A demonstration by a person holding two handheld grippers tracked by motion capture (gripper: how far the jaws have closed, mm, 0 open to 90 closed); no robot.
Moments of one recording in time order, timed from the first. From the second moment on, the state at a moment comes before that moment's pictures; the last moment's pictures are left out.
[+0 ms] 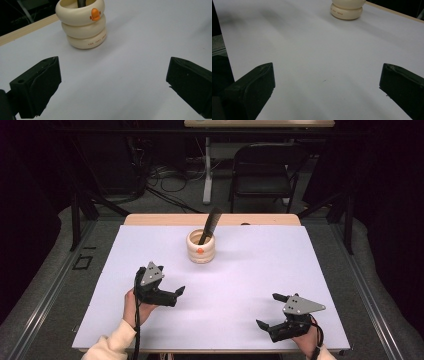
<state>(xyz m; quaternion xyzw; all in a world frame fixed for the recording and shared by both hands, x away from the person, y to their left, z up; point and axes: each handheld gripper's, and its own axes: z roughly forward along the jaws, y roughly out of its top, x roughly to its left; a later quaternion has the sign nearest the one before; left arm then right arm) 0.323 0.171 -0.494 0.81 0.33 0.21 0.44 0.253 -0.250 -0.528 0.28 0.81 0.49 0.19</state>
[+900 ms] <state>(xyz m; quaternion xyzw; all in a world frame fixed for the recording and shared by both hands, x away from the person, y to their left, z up) 0.288 0.190 -0.508 0.80 0.33 0.21 0.45 0.253 -0.250 -0.528 0.28 0.81 0.49 0.19</state>
